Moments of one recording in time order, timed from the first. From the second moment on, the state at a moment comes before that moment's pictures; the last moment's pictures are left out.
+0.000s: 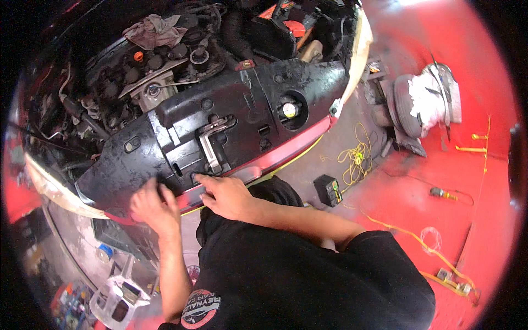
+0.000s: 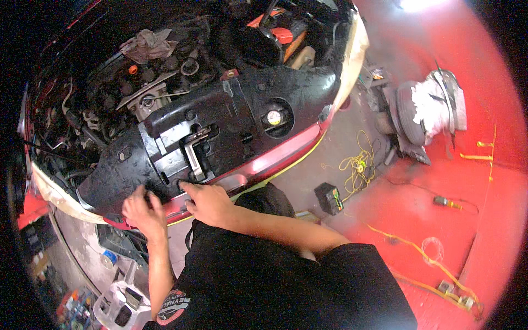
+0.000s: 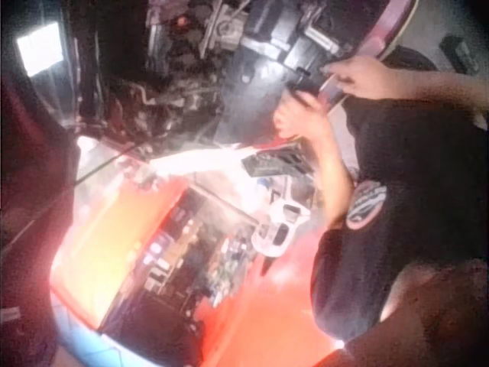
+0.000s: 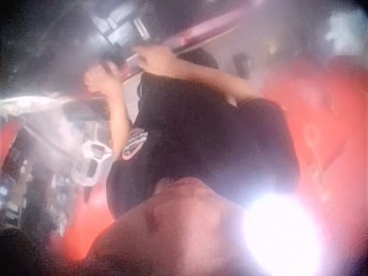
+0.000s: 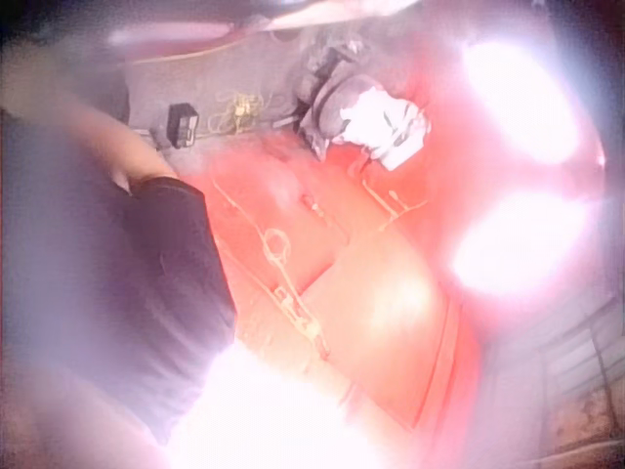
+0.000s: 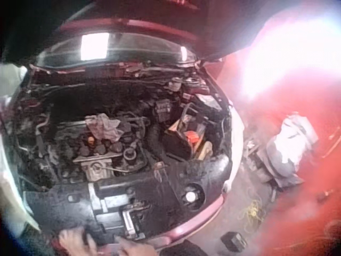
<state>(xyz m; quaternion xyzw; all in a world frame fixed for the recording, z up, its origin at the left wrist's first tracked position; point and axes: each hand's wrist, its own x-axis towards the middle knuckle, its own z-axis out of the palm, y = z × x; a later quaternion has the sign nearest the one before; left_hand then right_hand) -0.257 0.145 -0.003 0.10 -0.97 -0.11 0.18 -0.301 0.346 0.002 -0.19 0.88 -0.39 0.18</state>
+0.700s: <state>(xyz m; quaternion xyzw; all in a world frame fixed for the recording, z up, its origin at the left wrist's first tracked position) -0.283 0.289 -0.004 0.40 -0.90 -0.11 0.15 -0.591 0.591 -0.006 -0.35 0.87 -0.36 0.02</state>
